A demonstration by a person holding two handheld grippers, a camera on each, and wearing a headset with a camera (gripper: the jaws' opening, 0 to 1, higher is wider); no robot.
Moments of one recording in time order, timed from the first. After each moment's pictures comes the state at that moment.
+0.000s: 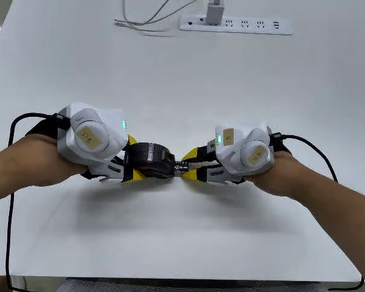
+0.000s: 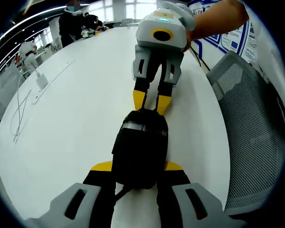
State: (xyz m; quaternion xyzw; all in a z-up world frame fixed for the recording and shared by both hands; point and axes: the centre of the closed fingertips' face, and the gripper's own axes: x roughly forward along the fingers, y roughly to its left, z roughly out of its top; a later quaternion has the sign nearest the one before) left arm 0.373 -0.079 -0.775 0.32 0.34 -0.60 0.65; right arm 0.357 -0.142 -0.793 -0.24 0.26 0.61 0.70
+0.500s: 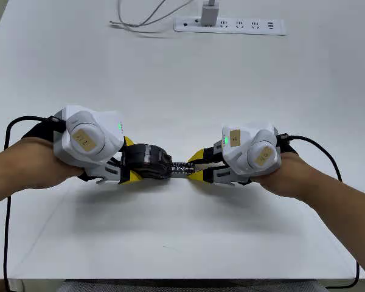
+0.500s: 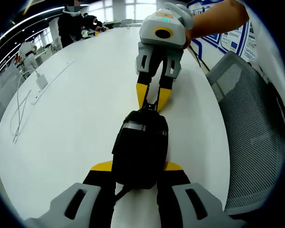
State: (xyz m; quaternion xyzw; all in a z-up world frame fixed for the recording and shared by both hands) left arm 0.372 -0.079 -0.775 0.32 0.34 -0.61 0.65; right arm 0.352 -0.162 -0.792 -0.25 0.27 0.60 0.71
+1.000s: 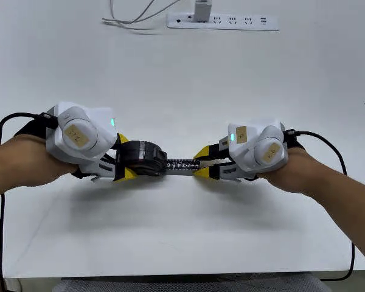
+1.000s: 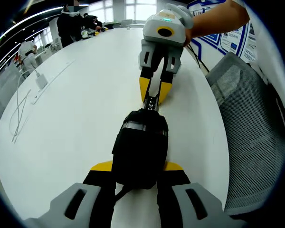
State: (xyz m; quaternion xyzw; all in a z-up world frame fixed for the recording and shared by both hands) left arm 0.371 -0.081 -0.773 0.31 0.34 -0.61 0.65; right arm 0.348 -0.182 -0.791 -0.26 0.28 0.60 0.71
